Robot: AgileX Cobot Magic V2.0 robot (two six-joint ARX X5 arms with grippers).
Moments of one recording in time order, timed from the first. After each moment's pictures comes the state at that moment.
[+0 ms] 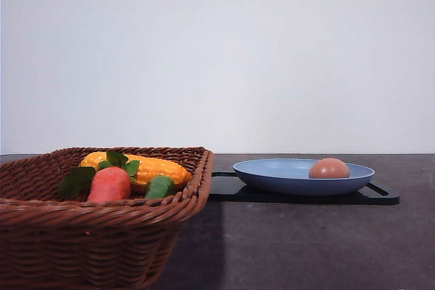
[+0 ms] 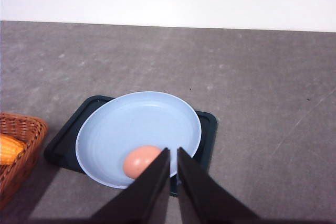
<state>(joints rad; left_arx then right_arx) -0.62 0.49 0.67 -0.54 -0.44 -0.17 0.29 0.48 0.55 -0.34 0.00 0.13</state>
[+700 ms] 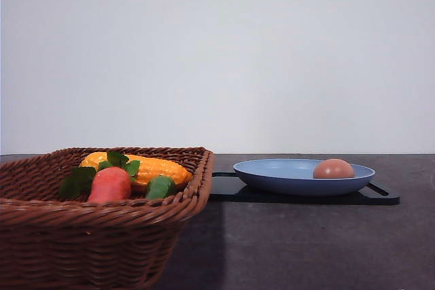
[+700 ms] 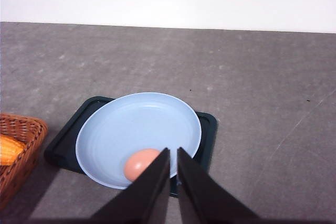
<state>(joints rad) -0.42 0.31 0.64 -0.50 -0.43 -0.15 0.29 0.49 0.55 -0.34 0.00 0.13</state>
